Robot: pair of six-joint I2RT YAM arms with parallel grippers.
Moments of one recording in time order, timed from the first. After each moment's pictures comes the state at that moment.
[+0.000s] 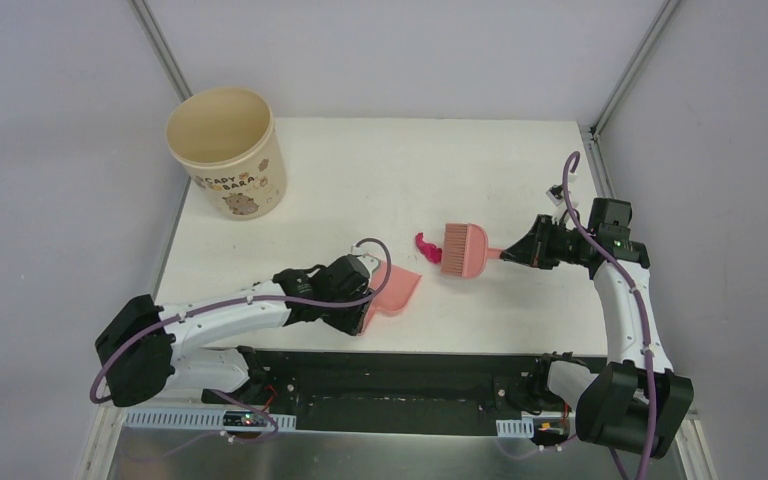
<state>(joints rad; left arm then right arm) -0.98 1.21 0.69 -0.58 -0.02 -0.49 -0.19 1.08 0.86 -0.77 -0.90 -0.04</state>
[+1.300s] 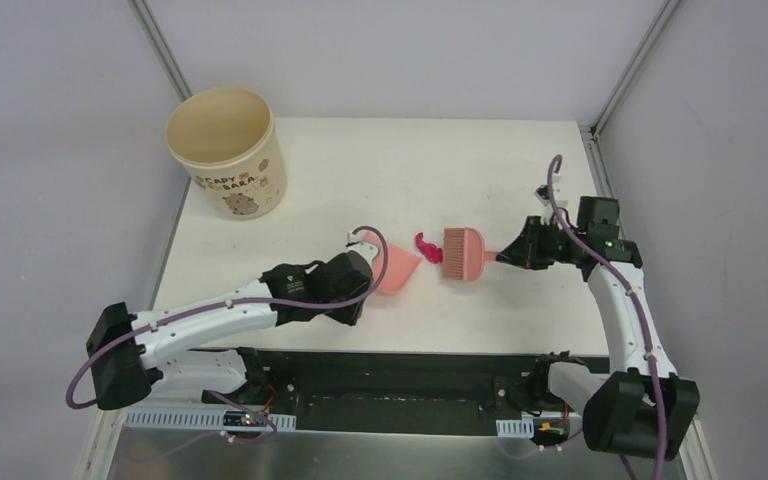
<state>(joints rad) -1.06 1.15 0.78 -0.66 -0.16 -0.56 -0.14 1.07 0.86 -0.76 -0.82 -0.05</state>
